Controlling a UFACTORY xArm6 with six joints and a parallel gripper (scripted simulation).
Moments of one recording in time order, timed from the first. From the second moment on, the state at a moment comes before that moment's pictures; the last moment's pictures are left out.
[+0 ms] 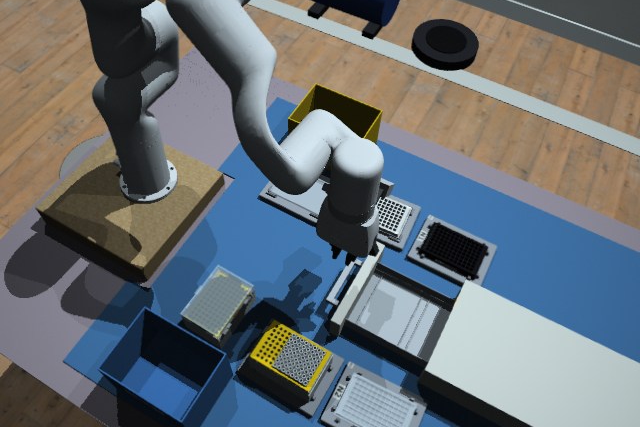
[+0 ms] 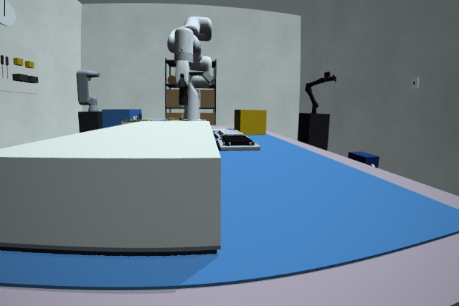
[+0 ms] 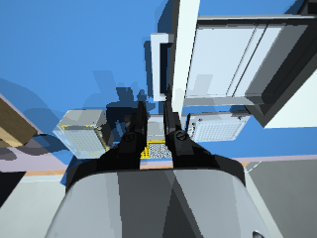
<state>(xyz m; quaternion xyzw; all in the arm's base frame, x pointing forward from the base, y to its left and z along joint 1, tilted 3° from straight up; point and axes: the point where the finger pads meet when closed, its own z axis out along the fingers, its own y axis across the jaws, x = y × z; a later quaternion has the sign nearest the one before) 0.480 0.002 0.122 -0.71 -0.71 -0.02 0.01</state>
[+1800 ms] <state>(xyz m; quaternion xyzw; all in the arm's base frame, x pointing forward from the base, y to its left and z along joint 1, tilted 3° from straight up) 0.629 0.168 0.136 -1.00 -0.04 -0.02 0.03</state>
